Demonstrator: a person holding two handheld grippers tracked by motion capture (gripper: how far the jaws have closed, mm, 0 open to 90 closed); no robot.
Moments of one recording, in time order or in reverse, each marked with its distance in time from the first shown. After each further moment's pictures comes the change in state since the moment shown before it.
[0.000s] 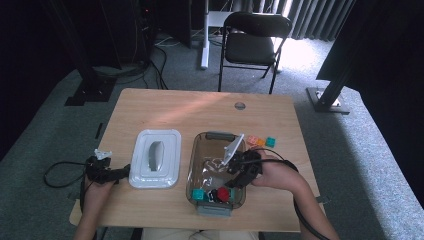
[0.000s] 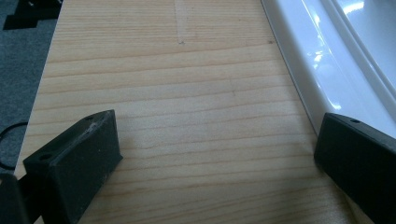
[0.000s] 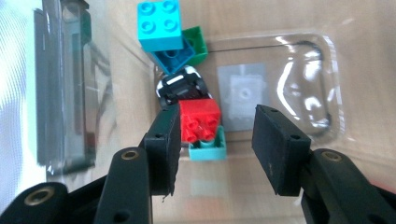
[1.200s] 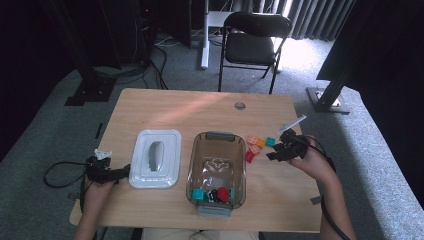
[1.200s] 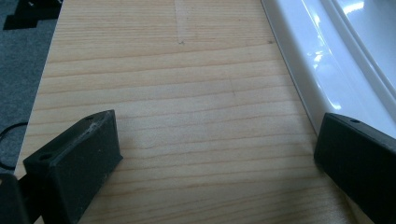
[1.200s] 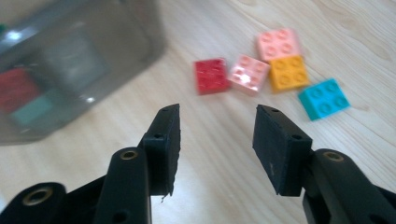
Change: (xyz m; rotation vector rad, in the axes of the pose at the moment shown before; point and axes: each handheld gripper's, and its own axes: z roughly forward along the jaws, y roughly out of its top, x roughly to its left) left arm 0.000 0.000 0.000 -0.001 0.000 0.000; right arm -0.096 -0.131 -0.031 -0.150 -0.236 0.487
